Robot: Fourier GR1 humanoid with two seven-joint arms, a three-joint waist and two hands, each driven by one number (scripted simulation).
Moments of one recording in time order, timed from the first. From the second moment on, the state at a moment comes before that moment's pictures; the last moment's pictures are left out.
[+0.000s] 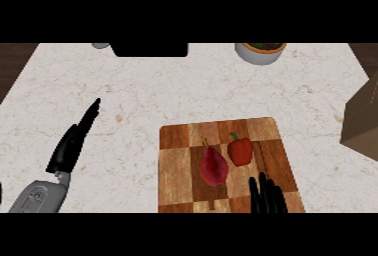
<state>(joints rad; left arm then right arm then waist) -0.16 0.38 -0.18 -1.28 -0.05 0.12 -0.05 0.54 0.00 0.75 -1.98 1.52 -0.45 0.53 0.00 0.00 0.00</state>
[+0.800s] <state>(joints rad) -0.15 0.31 -0.12 -1.30 -0.13 0.09 -0.05 0.19 -0.01 0.74 -1.72 1.49 -0.41 0.75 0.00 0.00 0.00</state>
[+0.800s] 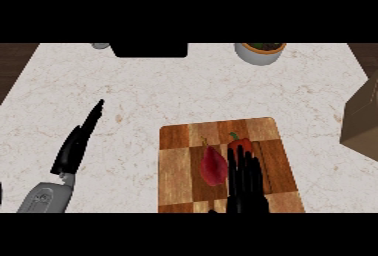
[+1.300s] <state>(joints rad) -0.12 0.30 -0.07 -1.37 -0.16 0.02 -0.01 0.06 0.00 0.70 -1.62 1.40 -0.42 0.78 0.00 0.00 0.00</state>
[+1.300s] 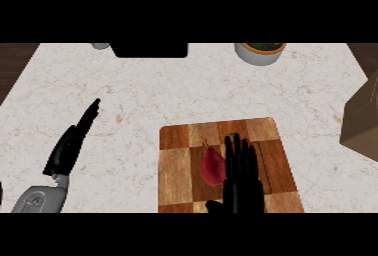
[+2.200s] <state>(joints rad) -0.15 0.25 -0.02 -1.31 -0.23 0.00 -0.06 -0.16 -0.02 0.70 -1.39 1.21 -0.49 0.79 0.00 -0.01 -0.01</state>
